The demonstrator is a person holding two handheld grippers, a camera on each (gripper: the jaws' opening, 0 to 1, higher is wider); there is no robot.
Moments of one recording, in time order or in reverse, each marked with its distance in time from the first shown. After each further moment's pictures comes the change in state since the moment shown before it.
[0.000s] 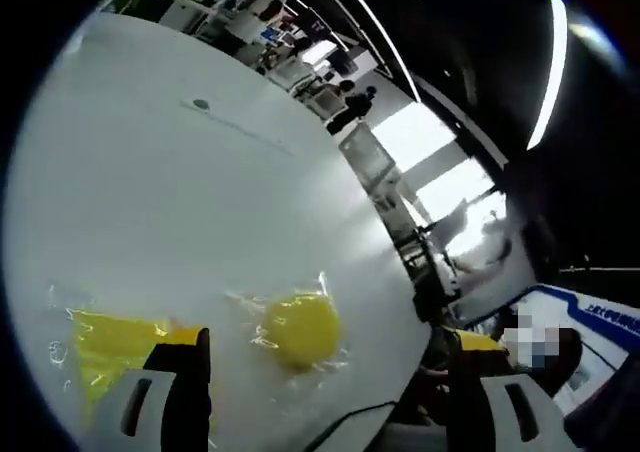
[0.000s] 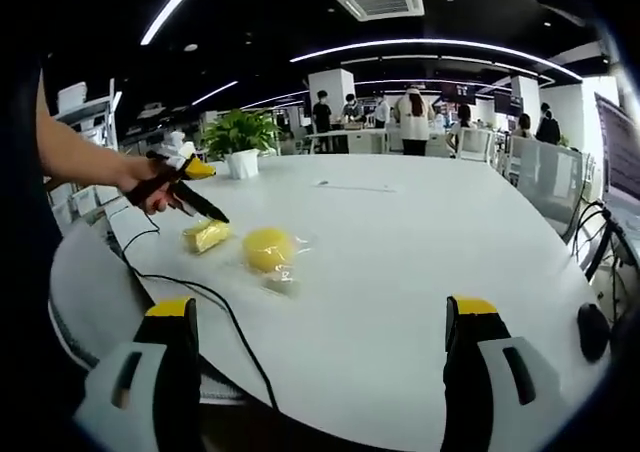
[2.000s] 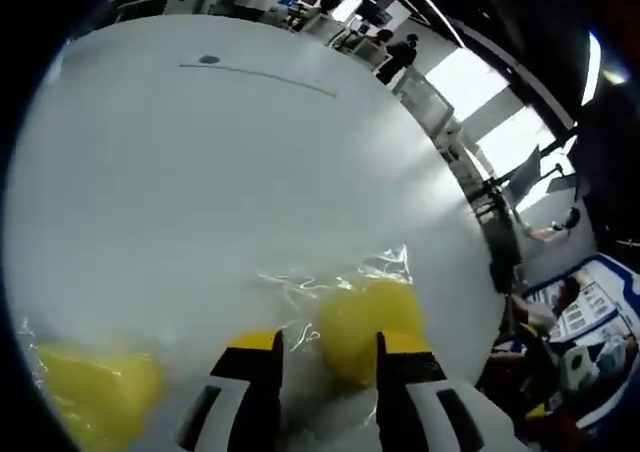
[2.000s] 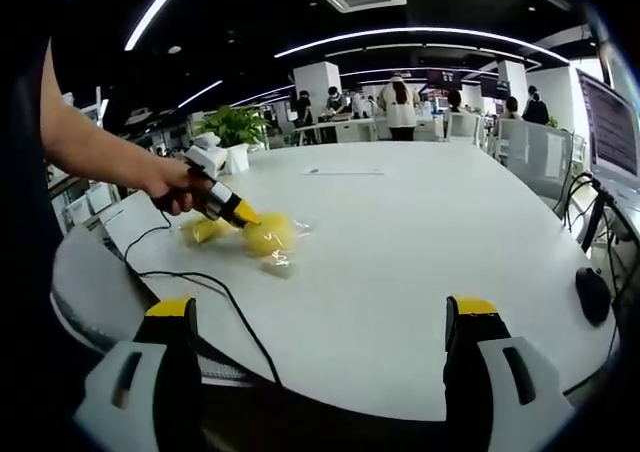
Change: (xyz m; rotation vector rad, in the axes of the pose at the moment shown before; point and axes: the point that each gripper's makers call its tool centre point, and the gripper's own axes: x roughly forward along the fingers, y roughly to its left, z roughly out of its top) left arm 0.059 0.044 -0.021 0.033 0.162 0.285; right arm -0.012 -0.001 -0.025 0.064 0.035 -0.038
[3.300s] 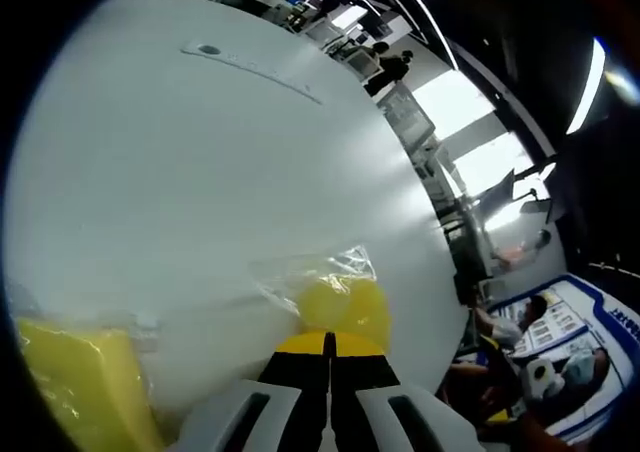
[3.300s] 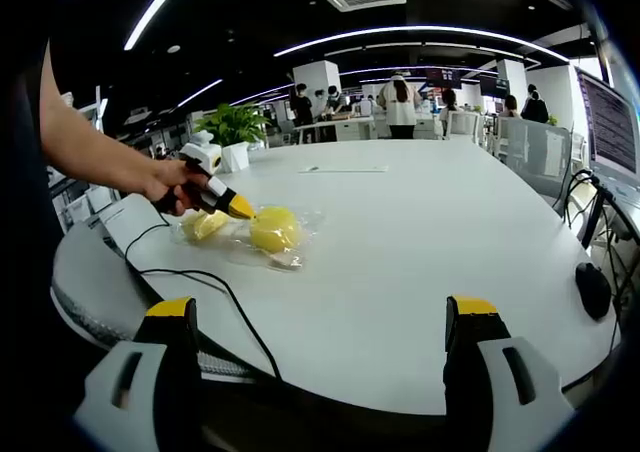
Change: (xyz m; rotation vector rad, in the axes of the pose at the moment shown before) left arm -0.013 -0.024 -0.002 -0.018 -0.031 -0.134; right arm -0.001 0.004 -0.003 0.000 -0.001 0.001
